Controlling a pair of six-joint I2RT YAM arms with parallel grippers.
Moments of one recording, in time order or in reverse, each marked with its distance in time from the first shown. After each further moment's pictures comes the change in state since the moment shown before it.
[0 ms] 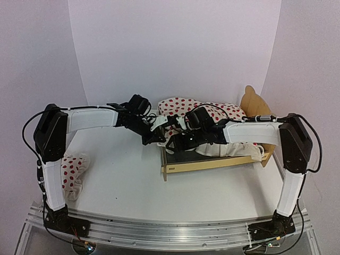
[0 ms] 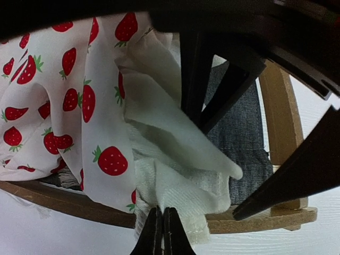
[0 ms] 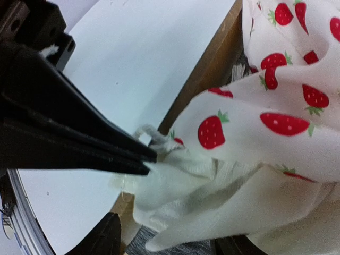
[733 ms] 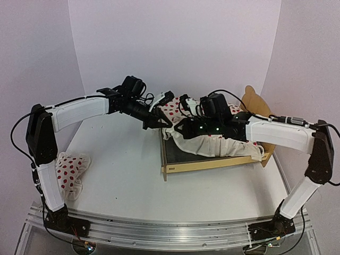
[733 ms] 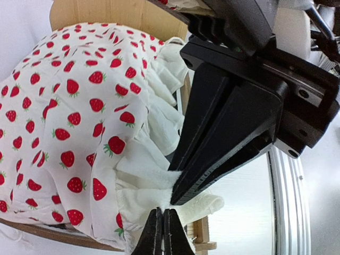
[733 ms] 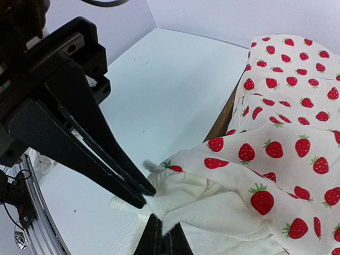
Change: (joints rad) left arm 0.017 -0.079 0.147 -0.098 0.295 -0.203; right arm 0.024 -0.247 -0.063 0.050 0.102 -0.014
